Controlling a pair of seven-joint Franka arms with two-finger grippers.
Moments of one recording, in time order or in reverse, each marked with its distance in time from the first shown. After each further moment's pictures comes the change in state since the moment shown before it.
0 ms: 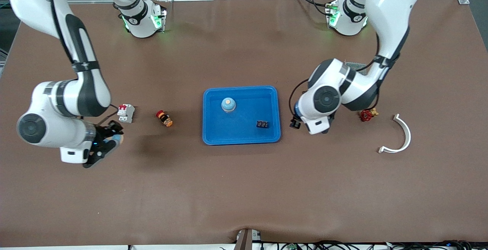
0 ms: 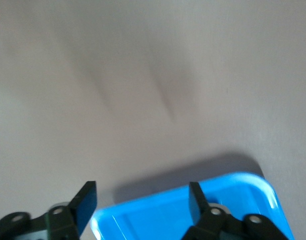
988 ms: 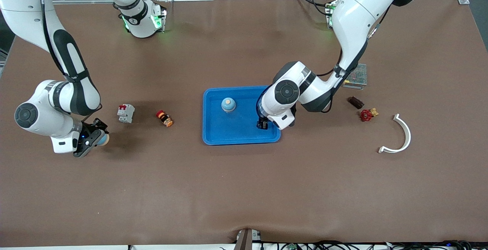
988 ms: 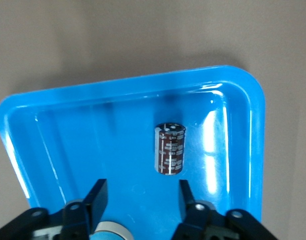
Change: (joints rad) left arm -0.156 0.157 0.006 0.092 0.000 0.262 -0.392; right arm -0.147 0.016 0.007 -0.309 0.000 0.448 -0.304
